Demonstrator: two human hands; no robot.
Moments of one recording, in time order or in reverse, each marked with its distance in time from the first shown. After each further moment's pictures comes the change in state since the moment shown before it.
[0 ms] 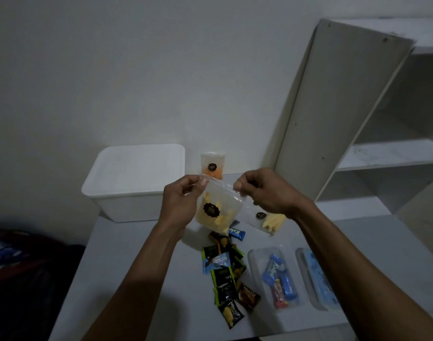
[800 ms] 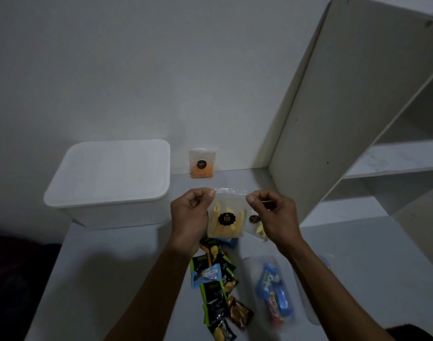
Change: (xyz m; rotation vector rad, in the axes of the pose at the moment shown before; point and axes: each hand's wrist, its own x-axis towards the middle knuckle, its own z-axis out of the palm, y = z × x) left_hand 0.045 -0.046 0.061 -0.183 0.073 -0.158; right_hand 0.035 0.098 0.032 0.376 0.527 0.128
